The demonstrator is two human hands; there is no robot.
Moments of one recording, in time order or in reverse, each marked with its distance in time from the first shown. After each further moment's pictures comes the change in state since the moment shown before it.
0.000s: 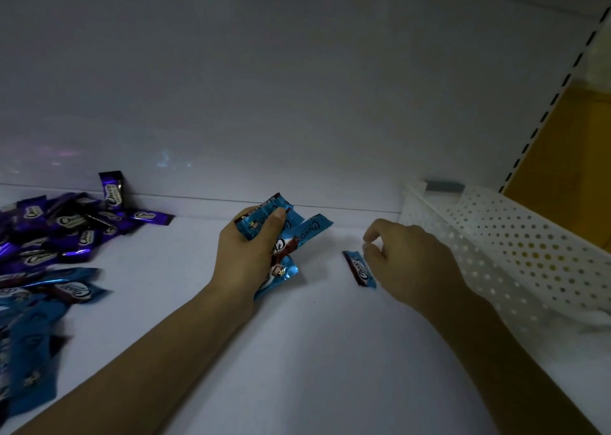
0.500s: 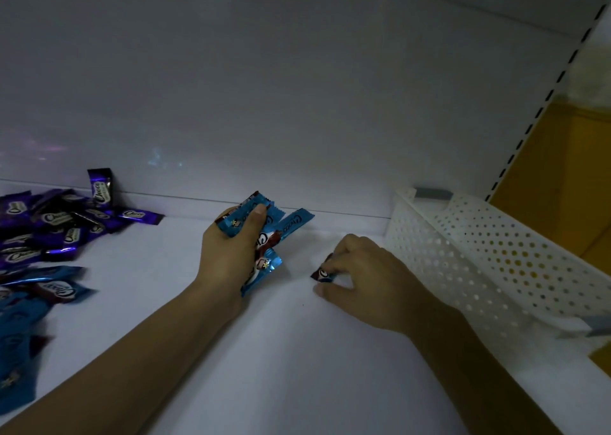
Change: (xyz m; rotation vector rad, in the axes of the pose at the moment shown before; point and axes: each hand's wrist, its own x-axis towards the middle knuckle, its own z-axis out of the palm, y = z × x) left_hand 0.006 -0.002 -0.002 -0.056 0.075 -0.008; right_hand -0.009 -0.010 0.010 0.029 -0.235 -0.310
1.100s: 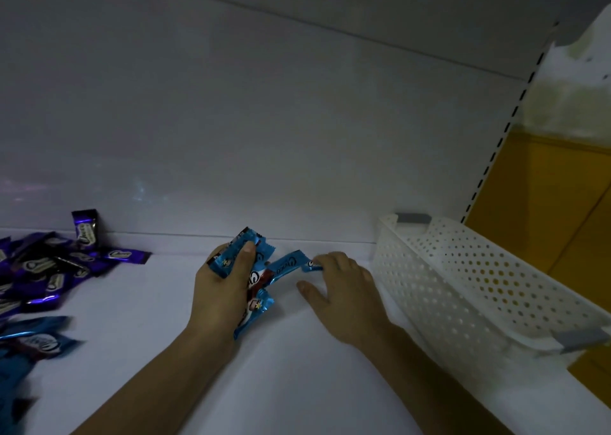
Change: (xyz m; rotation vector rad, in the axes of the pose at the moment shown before) left_hand 0.002 -0.005 -0.004 0.029 -0.014 0.037; right_hand 0.036 0.014 0.044 0.031 0.237 0.192
